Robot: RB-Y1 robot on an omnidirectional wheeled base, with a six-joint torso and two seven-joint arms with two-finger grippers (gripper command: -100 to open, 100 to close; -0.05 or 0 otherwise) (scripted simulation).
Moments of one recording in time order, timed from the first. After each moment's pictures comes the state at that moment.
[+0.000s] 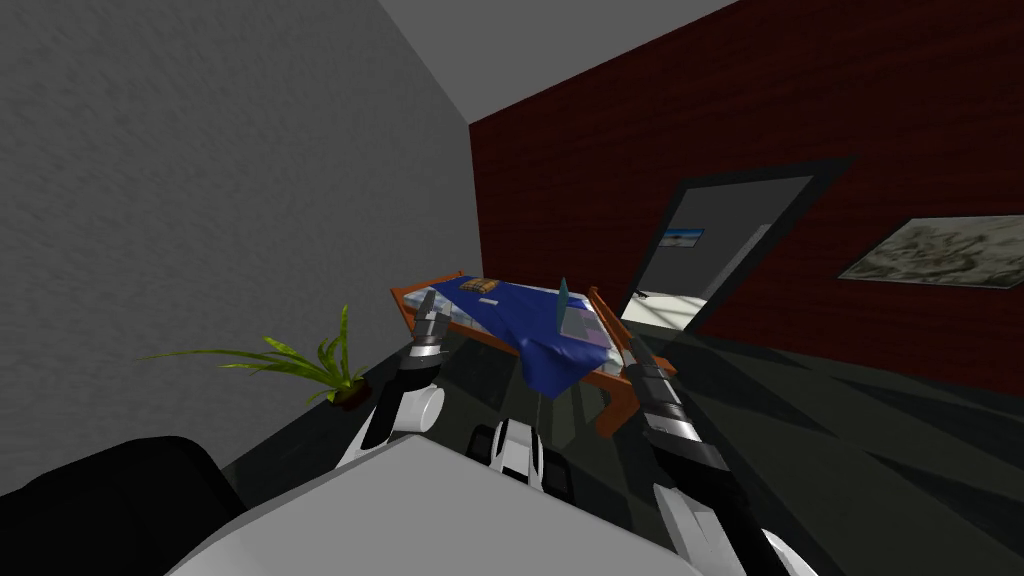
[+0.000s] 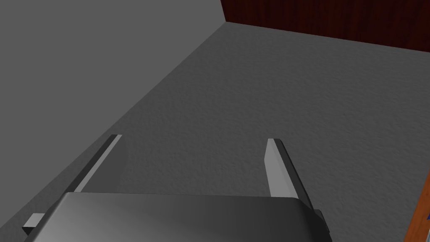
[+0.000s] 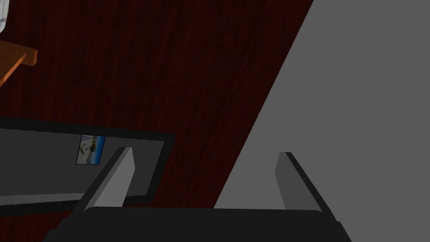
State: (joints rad) left arm 0.48 -0.04 0.03 -2.33 0.10 -0.42 -0.14; right arm 0.50 -0.23 -0.07 -2.13 0.05 -0.35 0.05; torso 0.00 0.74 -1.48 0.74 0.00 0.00
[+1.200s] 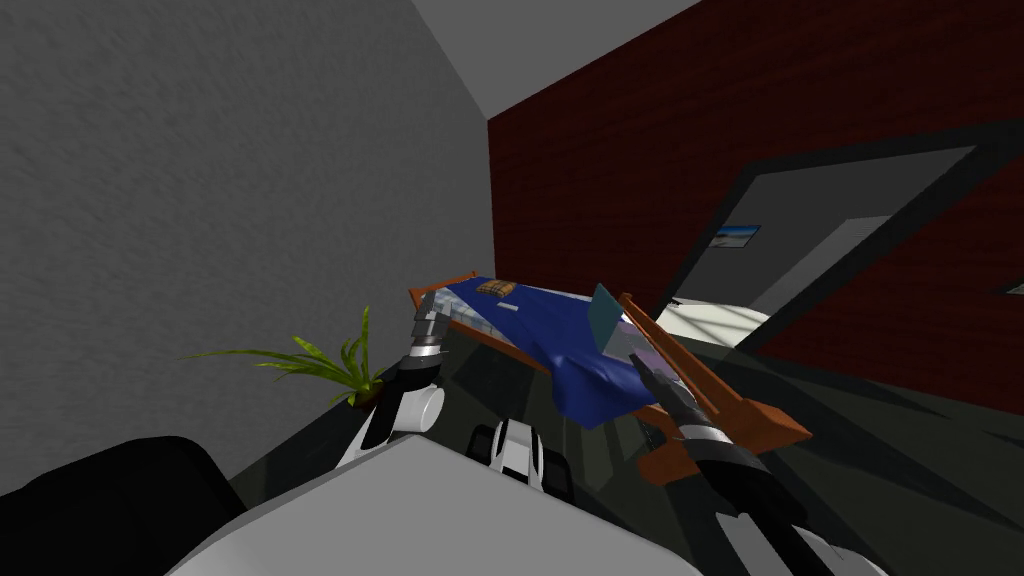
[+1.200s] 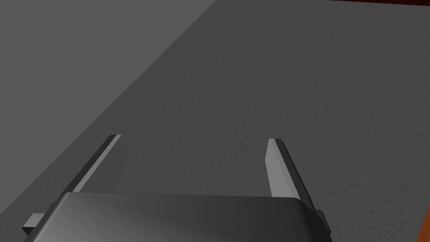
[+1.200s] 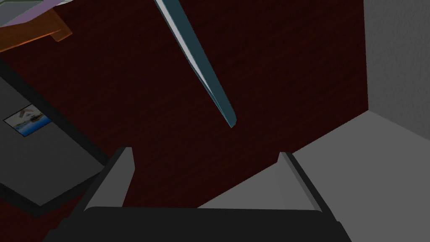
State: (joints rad) left arm 0.48 -0.04 0.03 -2.33 0.10 -0.42 -0.14; right arm 0.47 -0.48 -0.19 -1.94 0.28 -0.18 0.23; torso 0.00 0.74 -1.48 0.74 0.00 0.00
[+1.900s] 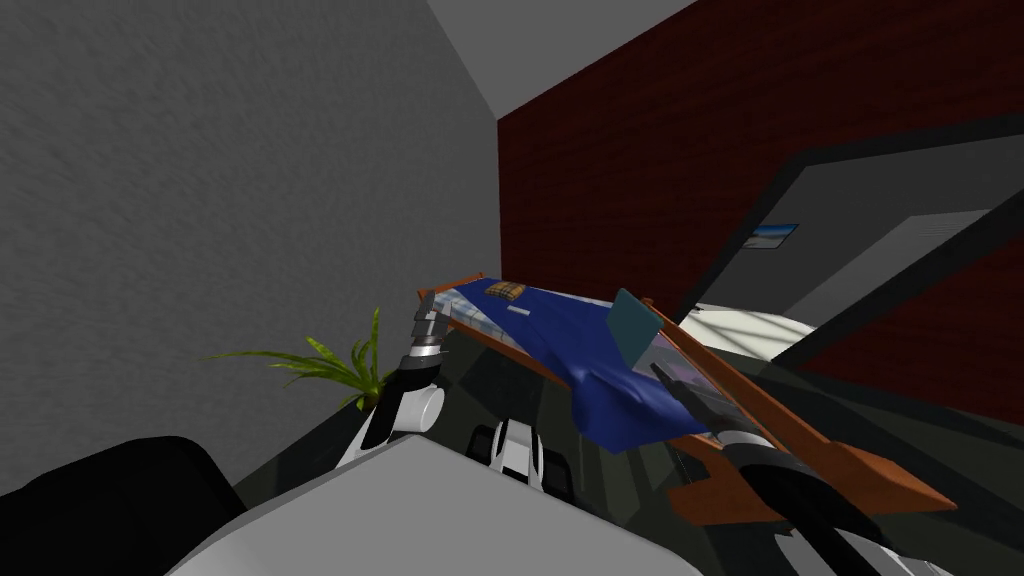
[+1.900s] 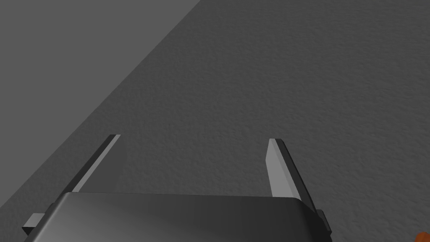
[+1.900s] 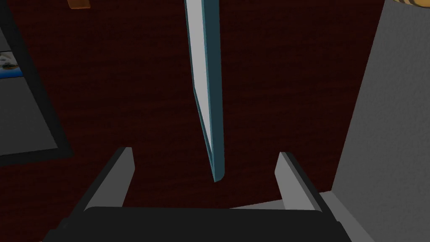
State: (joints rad) left arm 0.48 -0.04 0.03 -2.33 0.10 -0.42 -0.14; right arm 0.45 -0.65 -0.25 -1.82 0.41 -0.07 0.34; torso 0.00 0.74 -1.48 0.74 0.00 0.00
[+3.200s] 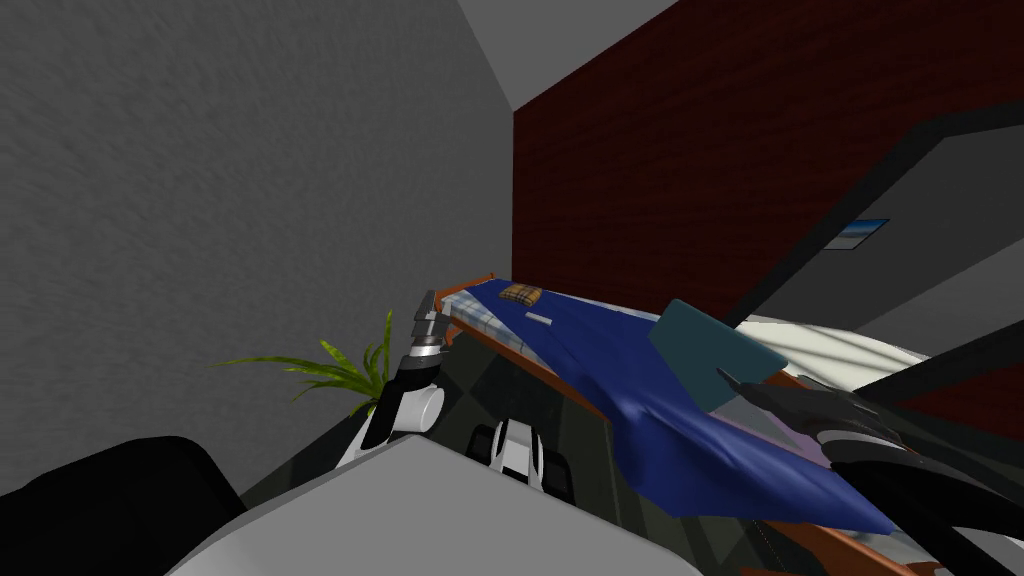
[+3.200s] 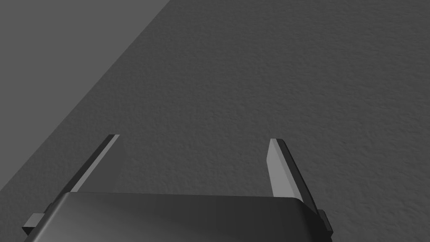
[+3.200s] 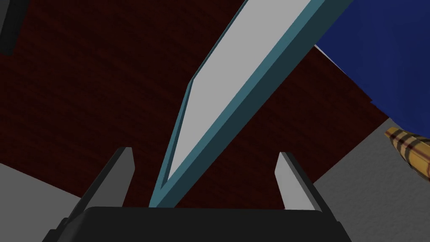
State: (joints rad) left arm 0.48 -0.04 0.03 -2.33 0.10 -0.42 -0.14; right arm 0.41 -0.95 -0.35 -1.62 0.61 0.08 0.50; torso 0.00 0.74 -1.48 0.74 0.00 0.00
